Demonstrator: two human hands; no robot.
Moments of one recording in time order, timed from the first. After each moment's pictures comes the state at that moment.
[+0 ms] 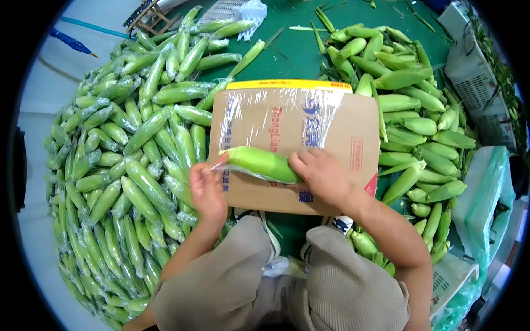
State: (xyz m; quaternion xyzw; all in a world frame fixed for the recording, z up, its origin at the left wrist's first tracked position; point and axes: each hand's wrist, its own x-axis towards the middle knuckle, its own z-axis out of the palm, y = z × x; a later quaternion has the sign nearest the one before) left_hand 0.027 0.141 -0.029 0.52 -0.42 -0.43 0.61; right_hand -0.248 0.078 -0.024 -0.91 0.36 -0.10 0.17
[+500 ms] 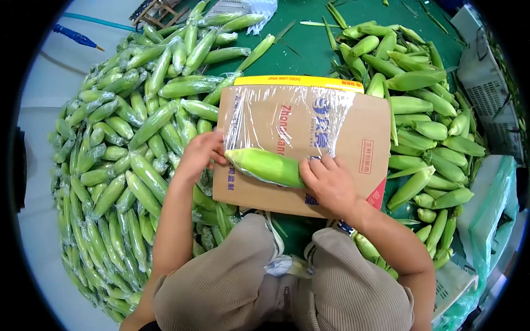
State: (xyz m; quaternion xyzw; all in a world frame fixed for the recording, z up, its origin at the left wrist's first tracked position) left_hand 0.093 0.049 0.008 0.73 -0.36 -0.55 0.20; right_hand -0.250 0.099 -0.030 -0.91 0.39 -0.12 0.07
